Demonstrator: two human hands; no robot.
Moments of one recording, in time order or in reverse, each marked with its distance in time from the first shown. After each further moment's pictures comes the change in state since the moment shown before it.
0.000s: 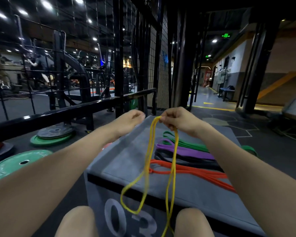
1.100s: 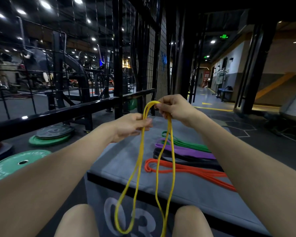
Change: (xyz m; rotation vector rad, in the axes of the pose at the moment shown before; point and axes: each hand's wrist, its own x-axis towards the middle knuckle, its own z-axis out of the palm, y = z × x) left_hand -0.011 0.016 0.005 -0.264 -0.212 -0.159; right_hand 0.001 -0.040 -0.003 0.050 0.104 -0.010
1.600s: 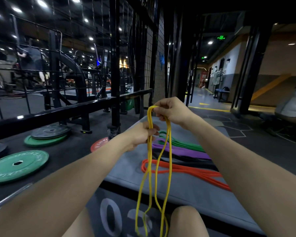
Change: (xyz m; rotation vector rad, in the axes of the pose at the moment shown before) left_hand 0.023 -0.015 0.043 -0.062 0.073 0.012; right_hand 0.006 0.015 -0.001 -0.076 0.016 -0.021
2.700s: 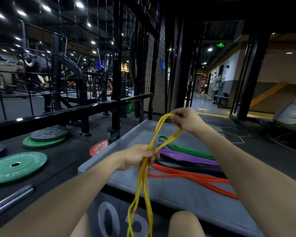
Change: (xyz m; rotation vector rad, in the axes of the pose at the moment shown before) left_hand -0.022 -0.042 -0.001 -0.030 -0.301 -0.064; right_hand -0.015 0.024 -0.025 -0.156 0.133 0.050
